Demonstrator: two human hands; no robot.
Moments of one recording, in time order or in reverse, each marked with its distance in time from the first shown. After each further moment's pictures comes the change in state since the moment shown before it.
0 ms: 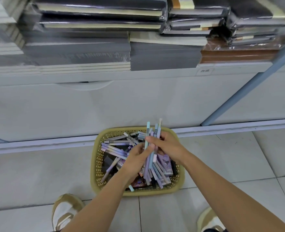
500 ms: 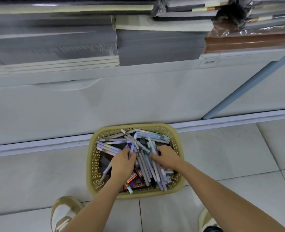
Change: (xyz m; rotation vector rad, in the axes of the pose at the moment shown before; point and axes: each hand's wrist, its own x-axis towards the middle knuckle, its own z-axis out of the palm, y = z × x) left_hand 0.024 -0.042 -0.034 0.832 0.317 -0.124; right_hand 0.018 0.076 -0.015 -0.705 -0.059 0.270
